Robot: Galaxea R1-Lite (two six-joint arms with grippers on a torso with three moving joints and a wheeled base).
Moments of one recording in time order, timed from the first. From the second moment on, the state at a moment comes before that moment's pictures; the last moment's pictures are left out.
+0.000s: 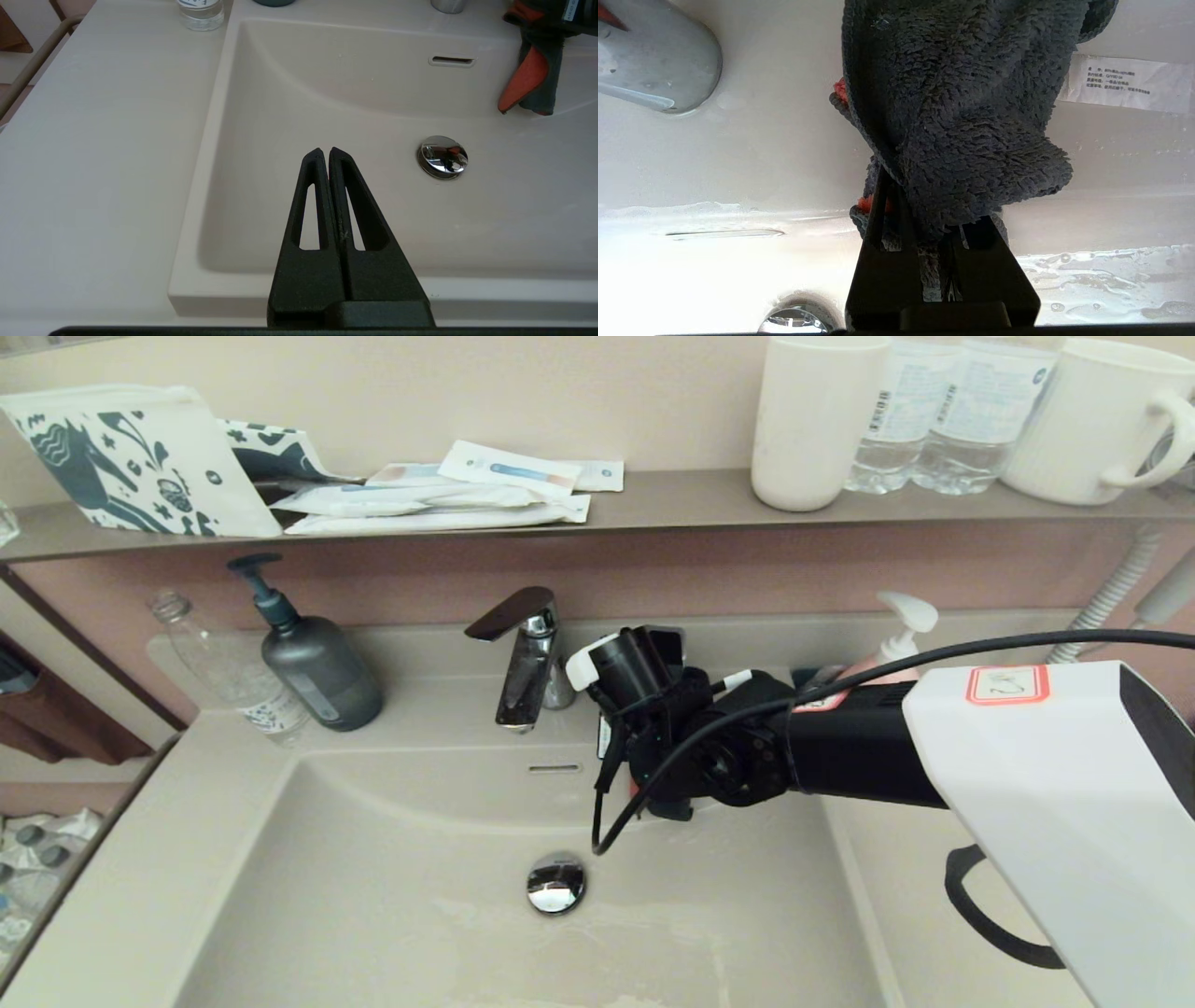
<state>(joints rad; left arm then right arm) 0.00 0.00 0.00 0.00 0.01 -0.08 0.81 2.33 -1.95 0.20 -0.64 0.54</state>
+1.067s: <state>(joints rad) 0.00 0.00 0.00 0.00 0.01 -0.08 0.63 2.14 -1.59 0.24 -0.65 0.54</state>
